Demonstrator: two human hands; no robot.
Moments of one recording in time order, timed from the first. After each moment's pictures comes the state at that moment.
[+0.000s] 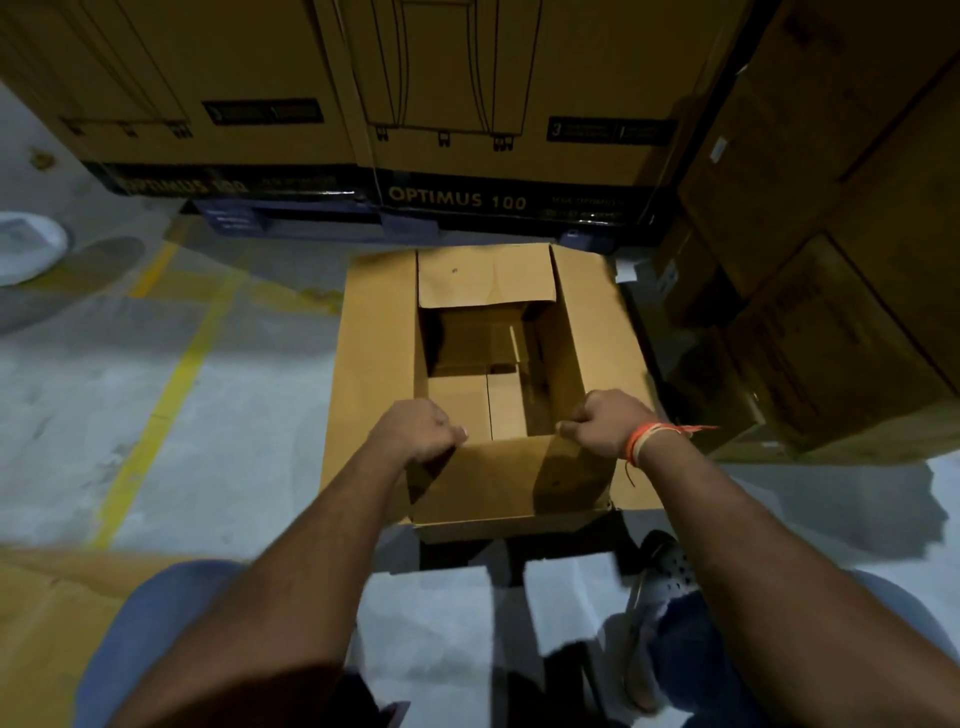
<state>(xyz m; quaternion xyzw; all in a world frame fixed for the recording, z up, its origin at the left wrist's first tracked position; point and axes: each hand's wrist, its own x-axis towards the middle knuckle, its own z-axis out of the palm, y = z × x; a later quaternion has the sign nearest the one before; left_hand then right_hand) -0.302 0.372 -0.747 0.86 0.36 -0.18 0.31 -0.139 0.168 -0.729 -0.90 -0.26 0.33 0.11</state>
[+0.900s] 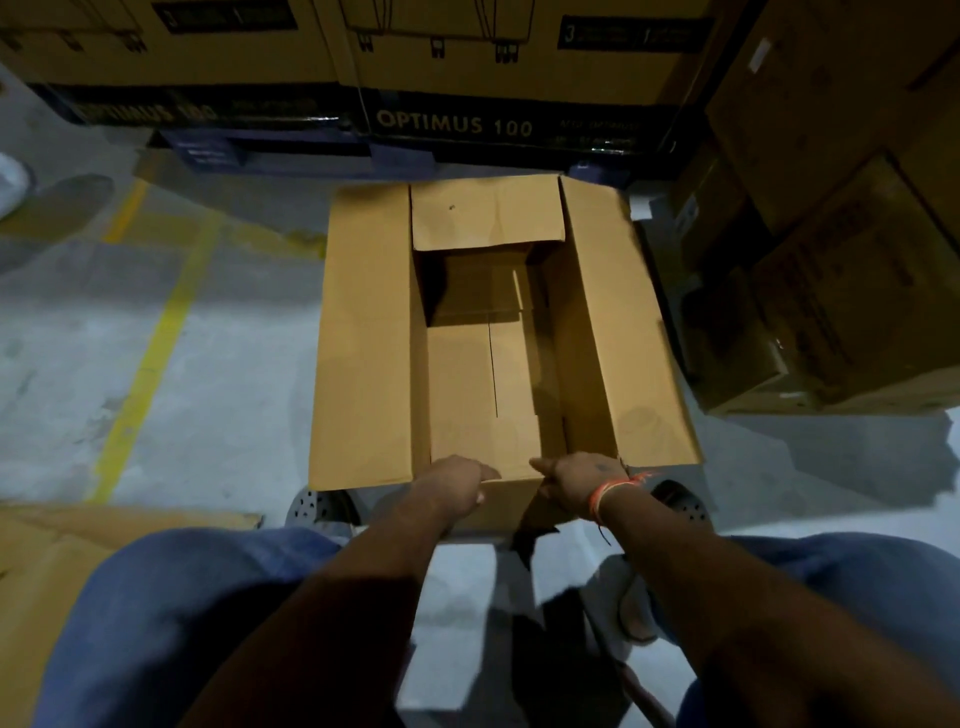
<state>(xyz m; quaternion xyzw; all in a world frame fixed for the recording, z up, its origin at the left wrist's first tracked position) -0.333 0.305 -0.865 0.88 0.17 -0.37 0.25 -0.202 0.146 -0.844 -0.80 -0.41 0.42 -0.13</state>
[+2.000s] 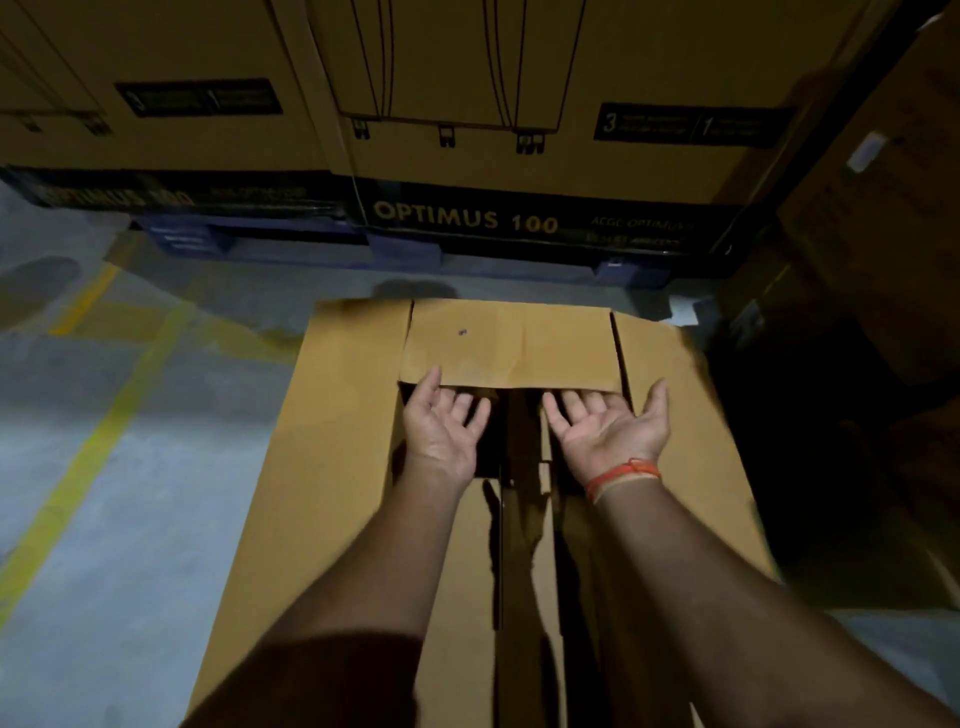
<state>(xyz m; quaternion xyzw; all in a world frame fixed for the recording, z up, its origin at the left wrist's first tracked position) -0.090 0.473 -0.881 0.15 0.39 0.26 0.87 0.009 0.348 -0.867 -0.26 0.25 0.33 0.88</state>
